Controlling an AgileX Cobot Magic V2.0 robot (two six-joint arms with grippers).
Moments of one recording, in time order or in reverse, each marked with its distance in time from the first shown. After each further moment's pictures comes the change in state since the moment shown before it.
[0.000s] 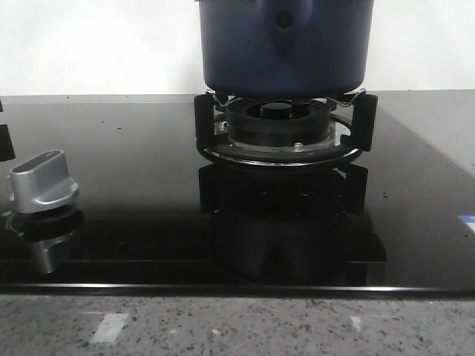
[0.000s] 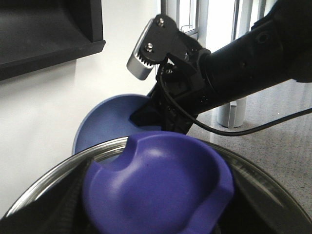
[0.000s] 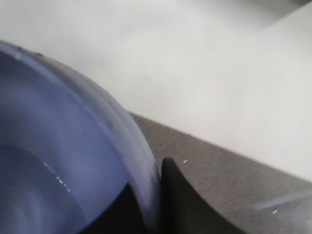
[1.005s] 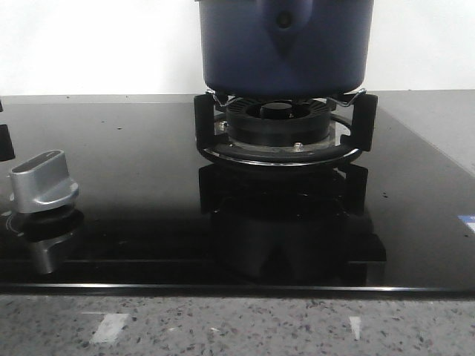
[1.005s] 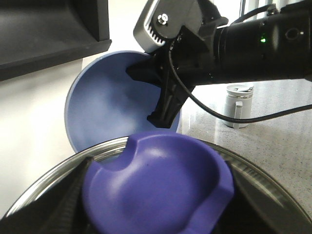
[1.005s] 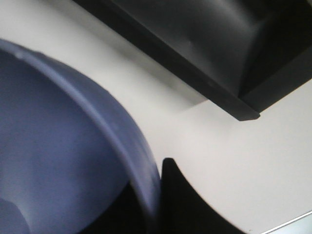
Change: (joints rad) left arm 0.000 0.000 0.000 0.003 -0.019 -0.004; right arm 0.055 0.000 0.000 -0.366 -0.075 0.053
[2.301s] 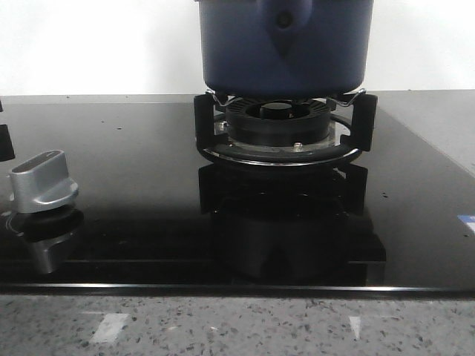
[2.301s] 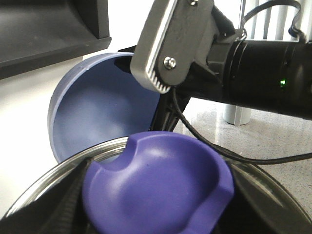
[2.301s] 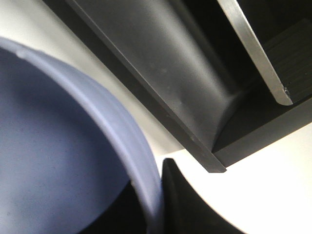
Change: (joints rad) left arm 0.000 0.000 0.000 0.011 0.000 0.000; right arm 0.116 0.006 0.119 -0.354 -0.012 0.104
